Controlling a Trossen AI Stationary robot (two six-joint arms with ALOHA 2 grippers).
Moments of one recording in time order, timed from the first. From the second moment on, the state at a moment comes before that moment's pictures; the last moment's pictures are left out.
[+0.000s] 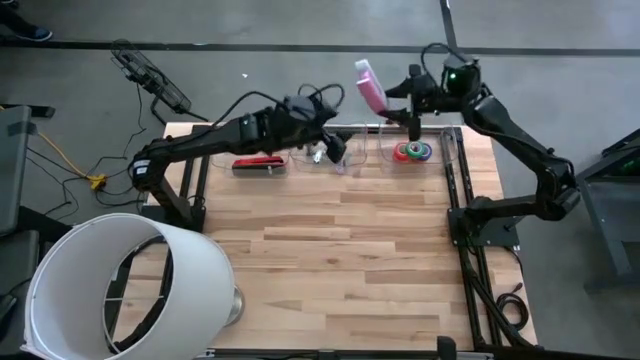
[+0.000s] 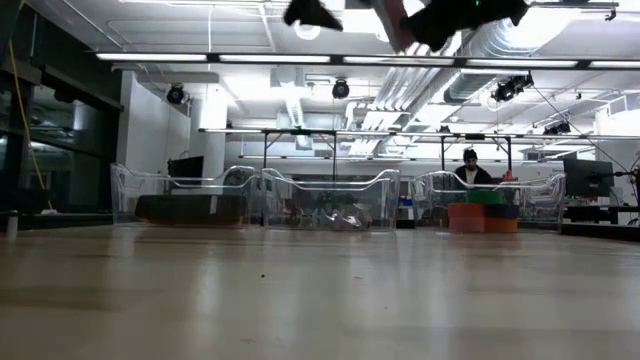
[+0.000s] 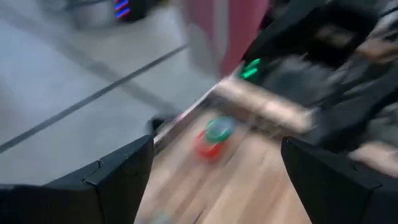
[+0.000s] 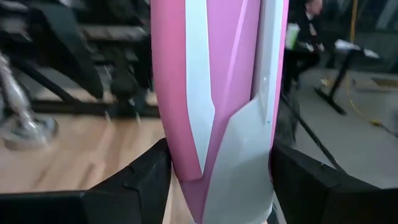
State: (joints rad) left arm 0.21 1.67 1.81 -0.49 -0.36 -0.24; right arm -0.89 1.23 1.23 -0.27 -0.76 -0.32
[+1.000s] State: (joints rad) left arm 0.40 1.75 1.80 -0.04 0.13 -0.21; right arm -0.92 1.27 1.31 -0.22 -0.80 -0.19
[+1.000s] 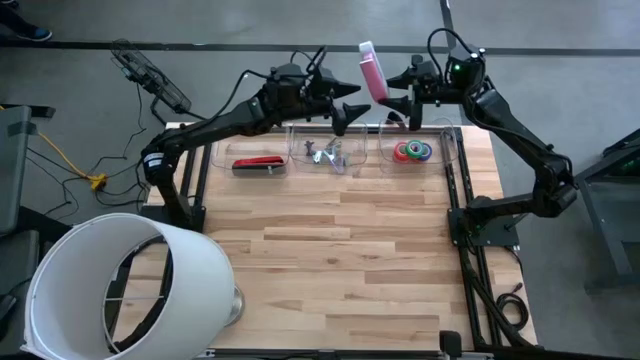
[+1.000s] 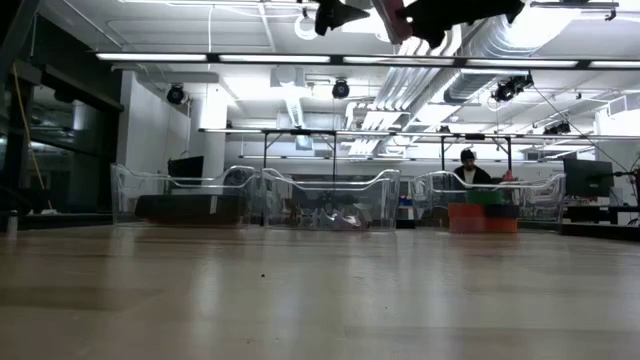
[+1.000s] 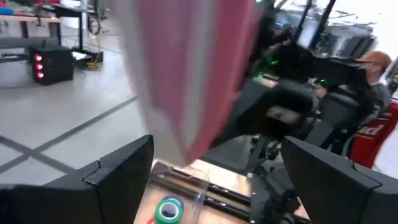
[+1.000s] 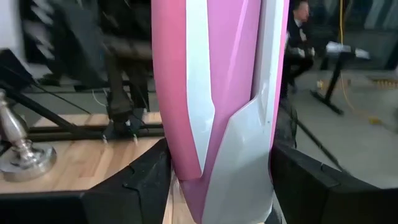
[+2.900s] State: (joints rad) left arm 0.39 1.77 1.80 0.18 0.29 -0.14; right arm -0.65 1.32 1.31 -0.05 -0.59 -0.16
